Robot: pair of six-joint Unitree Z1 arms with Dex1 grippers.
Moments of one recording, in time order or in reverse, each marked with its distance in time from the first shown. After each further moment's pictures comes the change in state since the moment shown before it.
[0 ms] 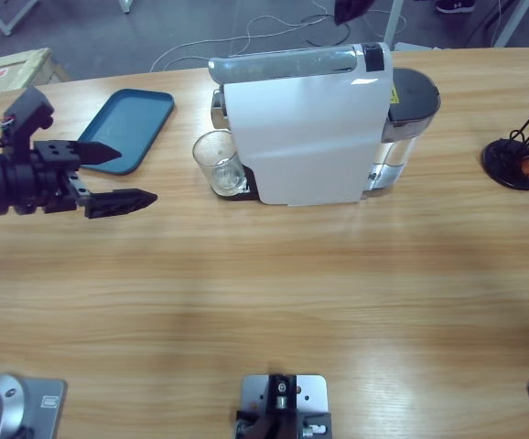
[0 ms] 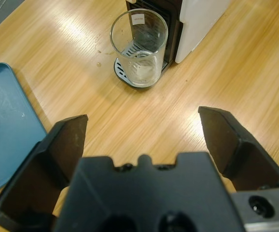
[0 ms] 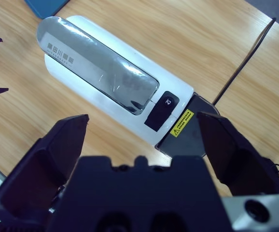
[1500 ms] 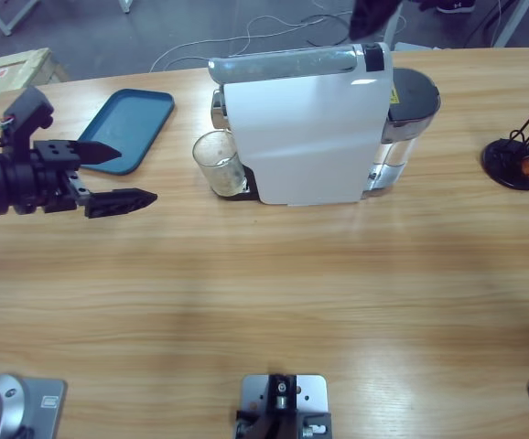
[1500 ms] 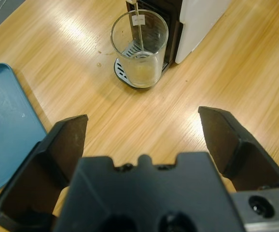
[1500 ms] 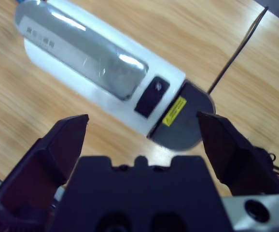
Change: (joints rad) arm 0 0.000 0.000 -0.001 0.000 0.000 0.000; arm 1 0.005 -0.068 0.138 -0.053 -0.040 0.000
